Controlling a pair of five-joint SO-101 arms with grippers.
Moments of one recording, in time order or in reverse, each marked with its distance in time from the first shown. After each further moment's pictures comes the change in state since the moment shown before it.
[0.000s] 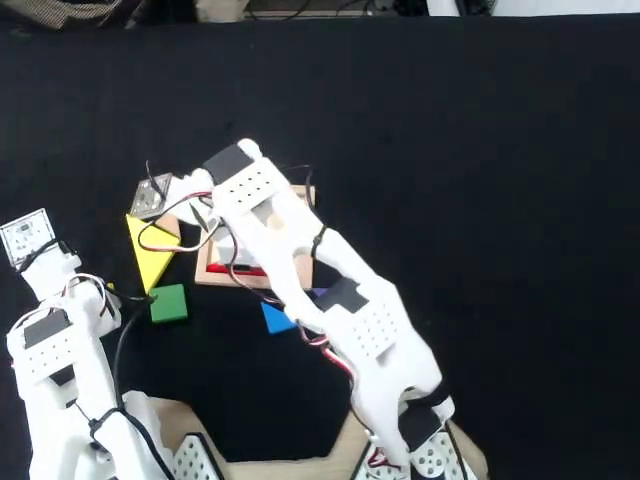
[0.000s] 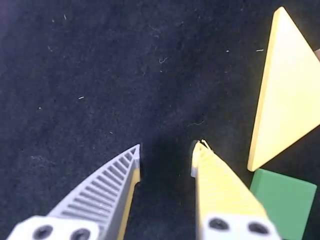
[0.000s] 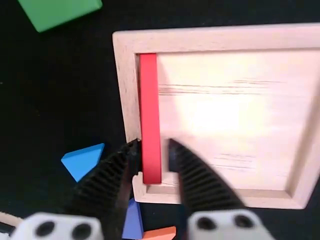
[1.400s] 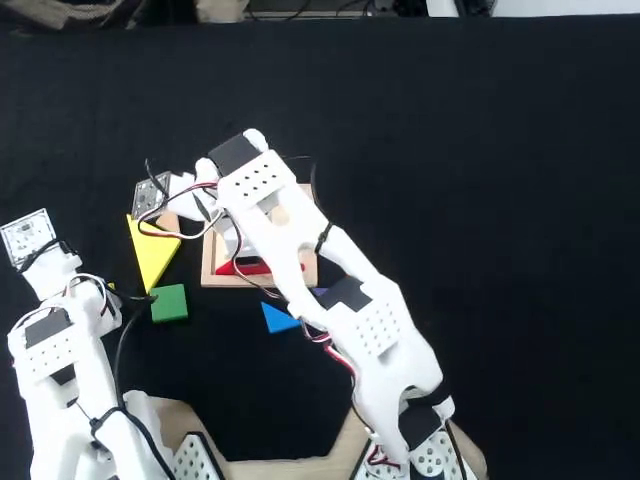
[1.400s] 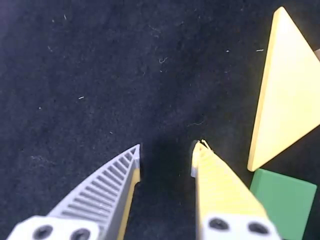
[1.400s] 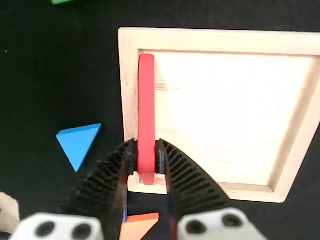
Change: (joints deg) left arm 0.0 0.0 0.0 0.0 0.0; right arm 1.0 -0.1 -4.6 4.0 7.5
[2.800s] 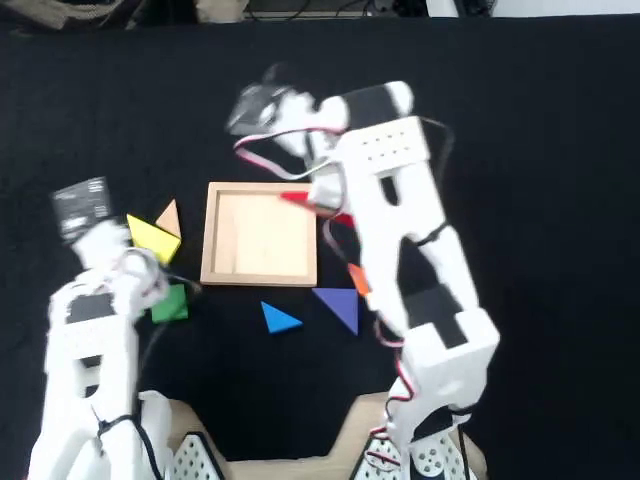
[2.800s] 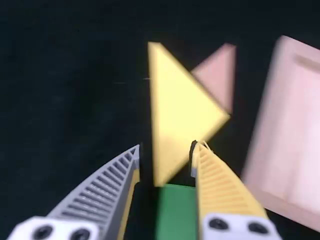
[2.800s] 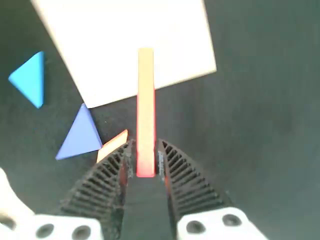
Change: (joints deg) left arm 16.0 0.3 -2.3 -4.3 11.4; right arm 15.7 -24.2 11.6 1.1 6.7
